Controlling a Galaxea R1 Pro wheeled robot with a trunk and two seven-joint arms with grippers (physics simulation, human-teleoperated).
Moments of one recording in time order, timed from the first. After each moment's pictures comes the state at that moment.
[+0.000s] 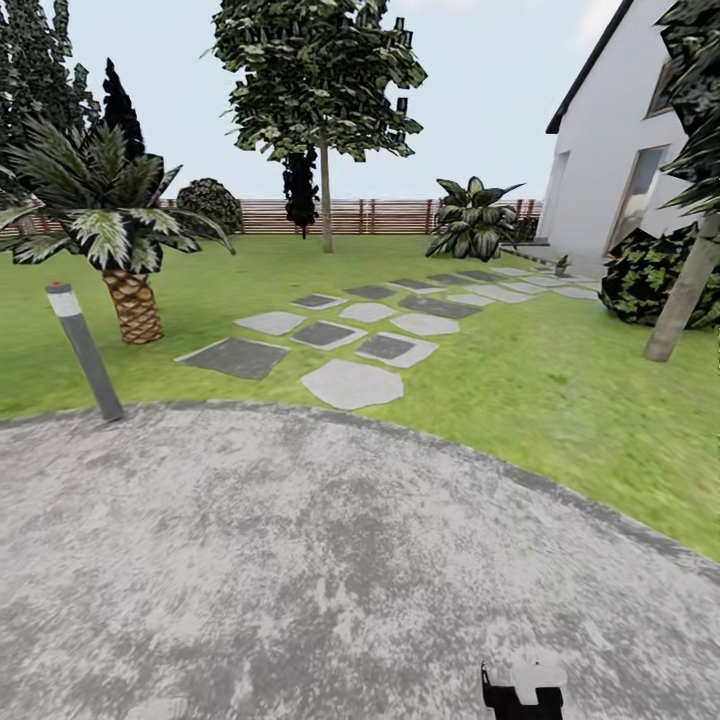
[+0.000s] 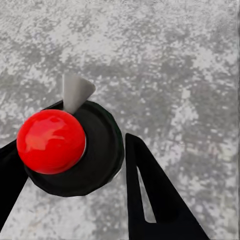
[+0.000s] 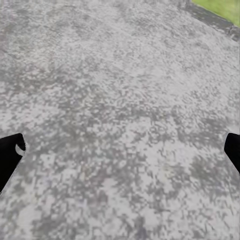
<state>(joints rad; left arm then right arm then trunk) -0.35 0.13 0.39 -0.10 -0.22 -0.40 0.02 -0.38 0.03 -0.75 -0.17 0.84 -0.58 -0.13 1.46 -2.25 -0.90</state>
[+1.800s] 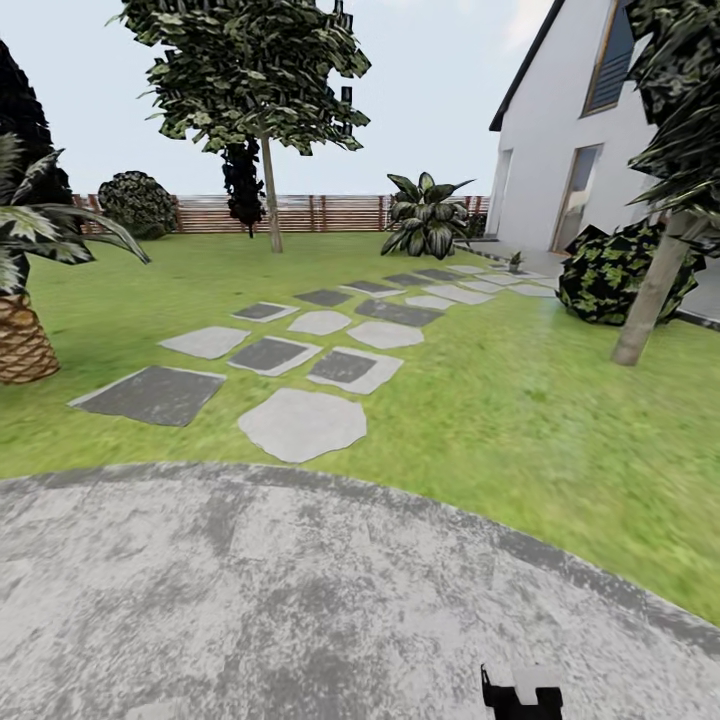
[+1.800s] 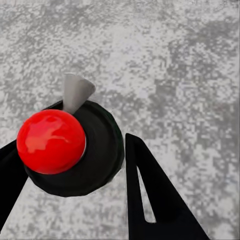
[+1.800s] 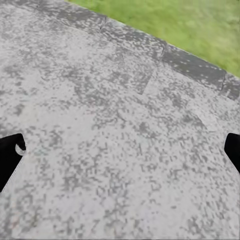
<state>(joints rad) -0.35 0.13 0.39 -0.10 -0.22 -0.40 0.02 -0.38 0.03 -0.75 -0.17 0.84 -0.58 -0.13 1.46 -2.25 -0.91</state>
